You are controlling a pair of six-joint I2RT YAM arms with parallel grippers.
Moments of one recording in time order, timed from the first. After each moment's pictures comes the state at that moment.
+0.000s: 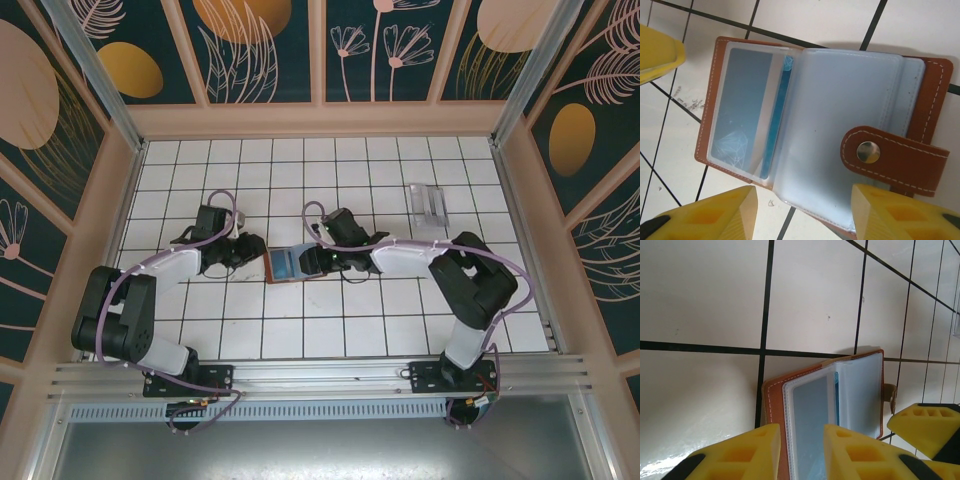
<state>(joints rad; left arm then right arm) -0.23 1.49 0.69 -0.14 0.50 -0.64 0.79 1.77 0.96 -0.08 -0.32 0.52</state>
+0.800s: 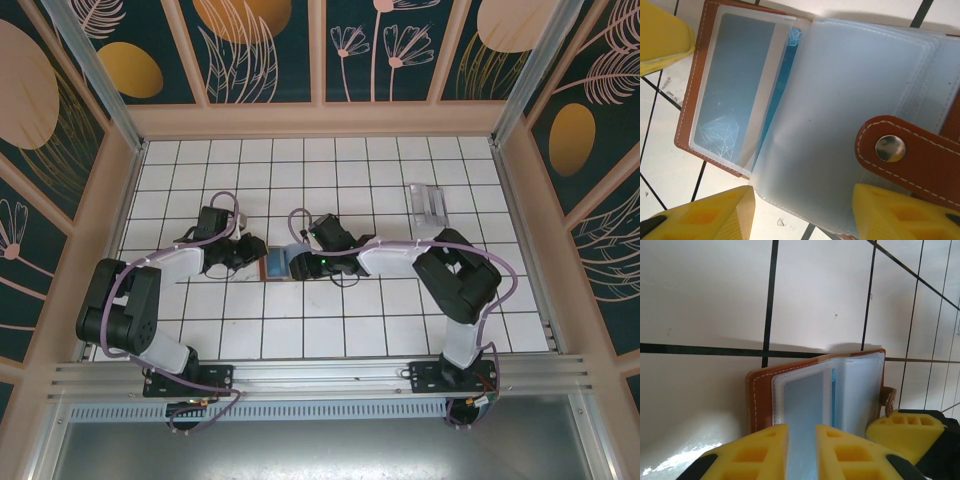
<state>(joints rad) -0.23 1.54 0.68 -0.10 0.52 -0.65 0.85 1.85 1.01 -0.07 -0.28 0.54</state>
